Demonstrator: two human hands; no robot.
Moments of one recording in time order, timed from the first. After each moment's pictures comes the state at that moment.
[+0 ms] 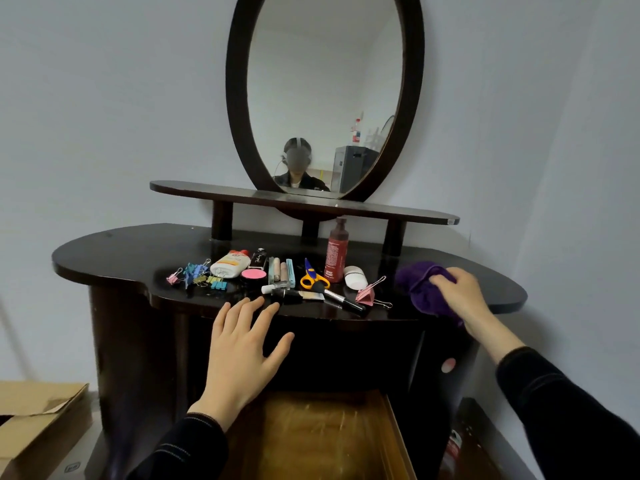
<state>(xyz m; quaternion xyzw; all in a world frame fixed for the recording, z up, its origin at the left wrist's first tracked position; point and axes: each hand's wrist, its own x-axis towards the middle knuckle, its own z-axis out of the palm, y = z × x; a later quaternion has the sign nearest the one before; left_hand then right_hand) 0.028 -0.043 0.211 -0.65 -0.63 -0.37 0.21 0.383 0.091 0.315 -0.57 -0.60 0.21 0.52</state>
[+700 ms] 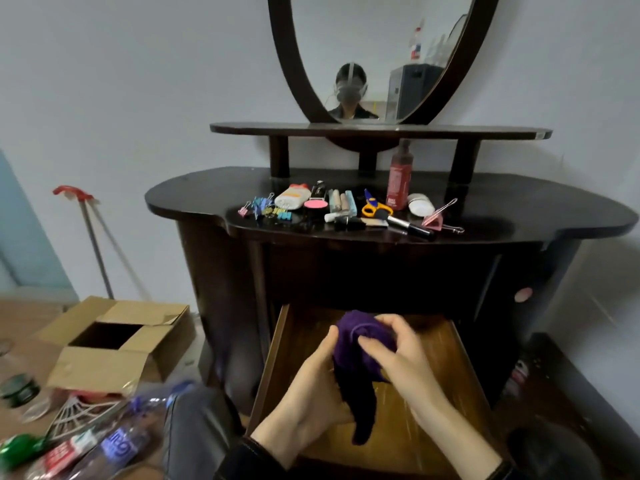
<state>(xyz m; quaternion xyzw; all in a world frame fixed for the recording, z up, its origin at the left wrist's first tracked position) 0.070 -0.163 0.145 -0.25 -0.42 -0.50 -0.71 0.217 -0.111 0.161 -0.44 -0.63 0.49 0.42</state>
